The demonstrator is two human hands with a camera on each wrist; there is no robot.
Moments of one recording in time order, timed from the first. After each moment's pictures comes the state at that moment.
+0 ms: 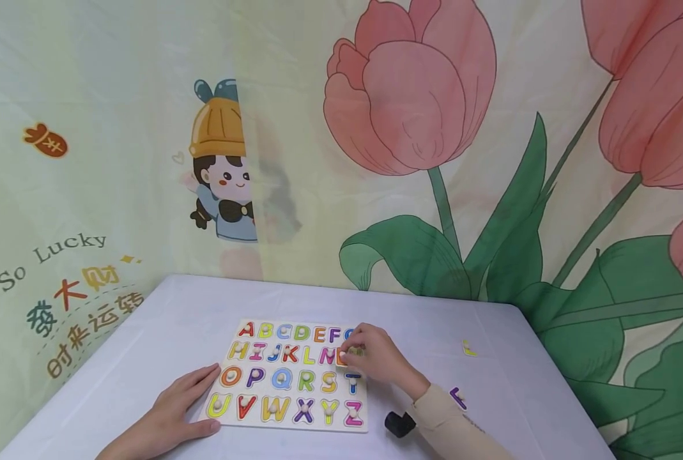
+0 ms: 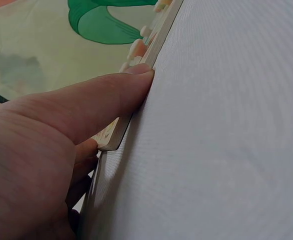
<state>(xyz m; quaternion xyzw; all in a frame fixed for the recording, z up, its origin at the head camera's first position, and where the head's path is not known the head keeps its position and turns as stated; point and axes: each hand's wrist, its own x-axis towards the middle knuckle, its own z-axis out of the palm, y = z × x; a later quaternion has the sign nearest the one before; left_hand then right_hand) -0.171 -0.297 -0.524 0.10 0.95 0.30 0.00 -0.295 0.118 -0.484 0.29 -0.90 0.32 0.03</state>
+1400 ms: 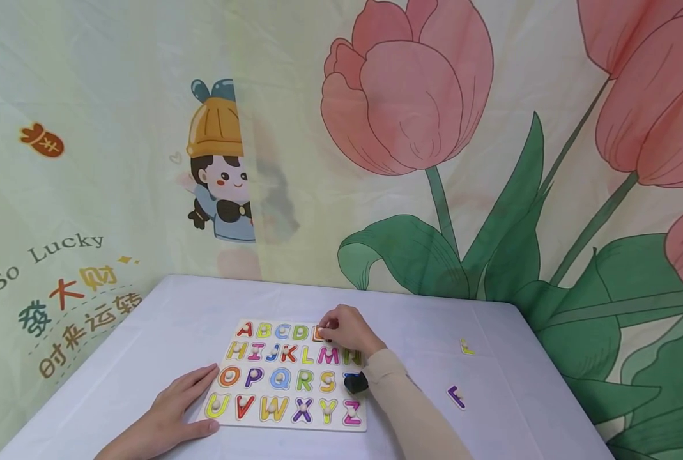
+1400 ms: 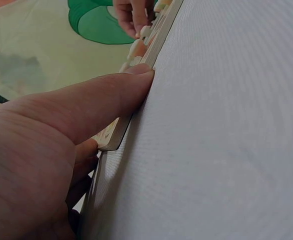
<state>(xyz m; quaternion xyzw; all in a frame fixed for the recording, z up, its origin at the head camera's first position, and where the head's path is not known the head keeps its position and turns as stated) -0.173 -0.298 -0.527 0.10 0.95 0.30 0.00 -0.361 0.064 -0.493 0.24 -0.91 0.34 -0.02</state>
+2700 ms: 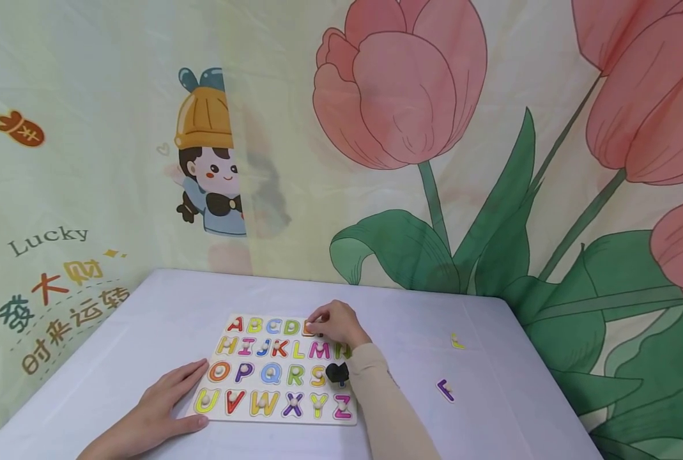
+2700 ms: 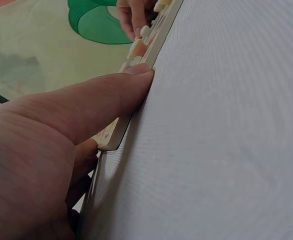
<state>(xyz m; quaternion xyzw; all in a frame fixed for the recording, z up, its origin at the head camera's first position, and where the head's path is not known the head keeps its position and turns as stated) -0.174 -0.302 -0.531 0.12 0.95 0.28 -0.03 -0.361 0.057 -0.494 0.19 -0.91 0.37 -0.03</state>
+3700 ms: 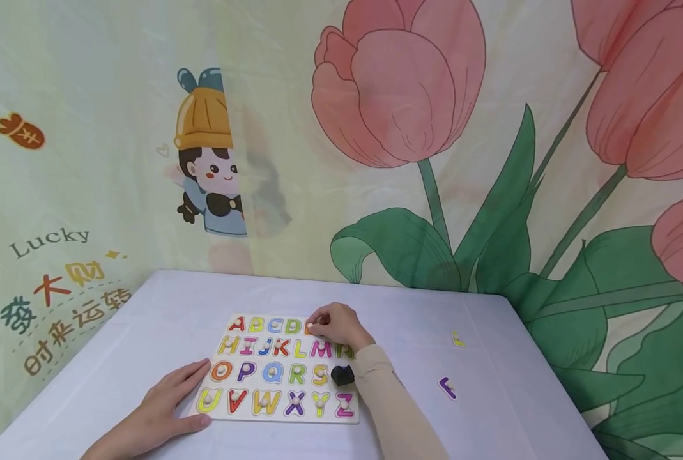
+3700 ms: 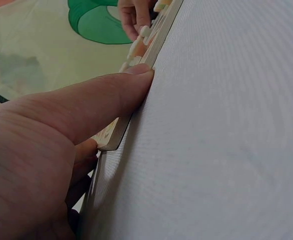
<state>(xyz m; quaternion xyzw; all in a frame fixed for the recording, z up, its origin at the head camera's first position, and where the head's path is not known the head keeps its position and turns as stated) -0.172 -0.299 -0.525 0.12 0.95 0.30 -0.02 -0.357 0.058 -0.492 0.20 -0.91 0.36 -0.05</state>
